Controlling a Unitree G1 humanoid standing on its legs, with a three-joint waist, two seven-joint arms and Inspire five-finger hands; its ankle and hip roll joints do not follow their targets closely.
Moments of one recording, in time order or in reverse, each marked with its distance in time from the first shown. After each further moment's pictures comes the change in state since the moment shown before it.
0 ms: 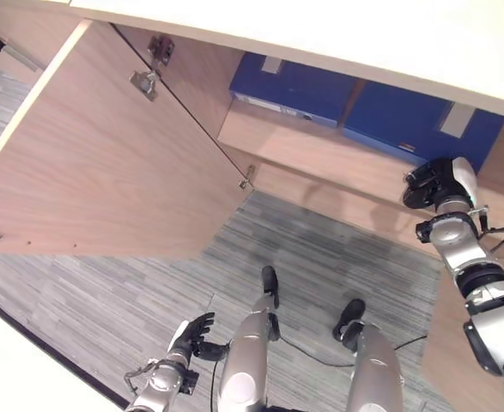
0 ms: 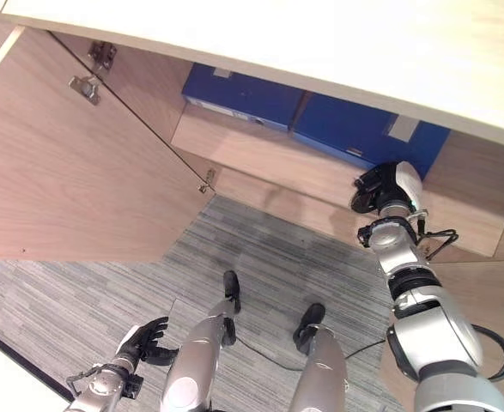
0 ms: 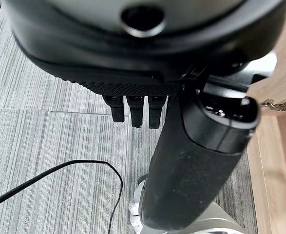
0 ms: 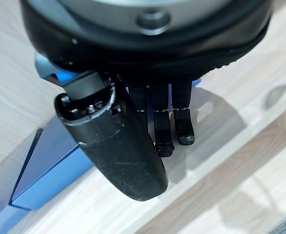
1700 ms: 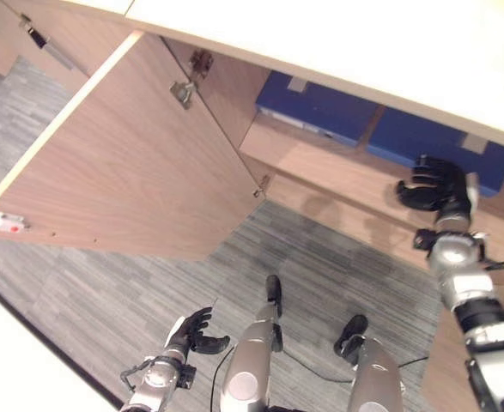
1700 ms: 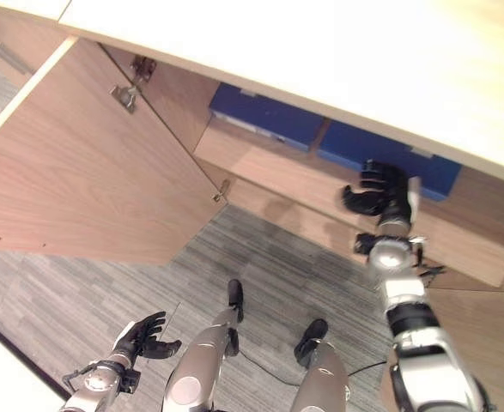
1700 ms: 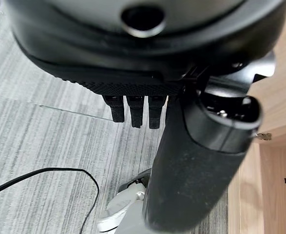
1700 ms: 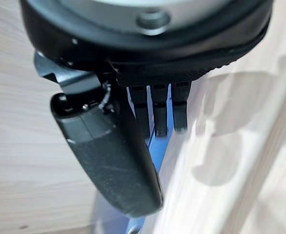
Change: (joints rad) left arm 0.001 -0.020 0.101 -0.004 -0.029 0.034 -0.033; right arm 0.438 0.154 -0.285 -0.550 0.306 -0.118 0.015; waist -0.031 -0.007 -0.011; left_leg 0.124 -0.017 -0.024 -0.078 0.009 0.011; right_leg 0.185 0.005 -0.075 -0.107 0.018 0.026
